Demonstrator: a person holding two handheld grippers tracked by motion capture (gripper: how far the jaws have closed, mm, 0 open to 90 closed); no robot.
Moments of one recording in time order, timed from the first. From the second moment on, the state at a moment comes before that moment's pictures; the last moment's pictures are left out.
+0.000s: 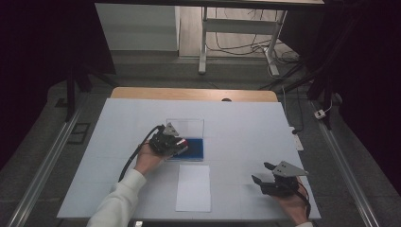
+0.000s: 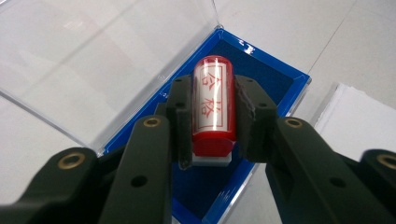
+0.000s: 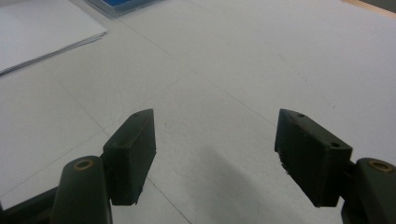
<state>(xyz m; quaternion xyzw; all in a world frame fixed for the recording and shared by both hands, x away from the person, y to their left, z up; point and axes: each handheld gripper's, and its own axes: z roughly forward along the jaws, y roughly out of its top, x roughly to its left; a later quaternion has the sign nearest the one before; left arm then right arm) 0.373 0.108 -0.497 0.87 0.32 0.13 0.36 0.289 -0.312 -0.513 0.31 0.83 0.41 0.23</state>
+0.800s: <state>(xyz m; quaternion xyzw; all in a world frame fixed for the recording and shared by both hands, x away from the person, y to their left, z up) 0.367 0.117 -0.478 0.86 0.32 0.14 0.37 0.289 -0.312 -0.513 0.31 0.83 0.41 0.23</state>
